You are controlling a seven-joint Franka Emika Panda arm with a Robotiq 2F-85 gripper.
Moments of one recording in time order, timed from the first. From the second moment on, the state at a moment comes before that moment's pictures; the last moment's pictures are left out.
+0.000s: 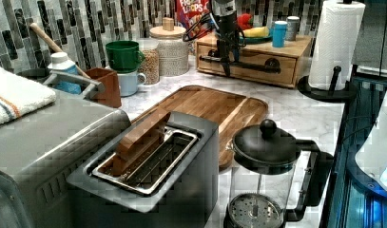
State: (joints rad) arm -0.28 0.35 -0.13 -2.07 -0.20 0.75 -1.09
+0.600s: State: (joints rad) arm -0.27 0.36 -0.10 -2.07 -0.14 0.79 -0.99
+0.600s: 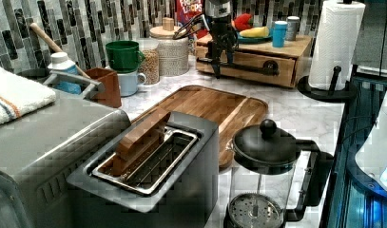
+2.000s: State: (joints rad) arm -0.19 0.29 0.10 -2.16 0.00 0.74 -0.68
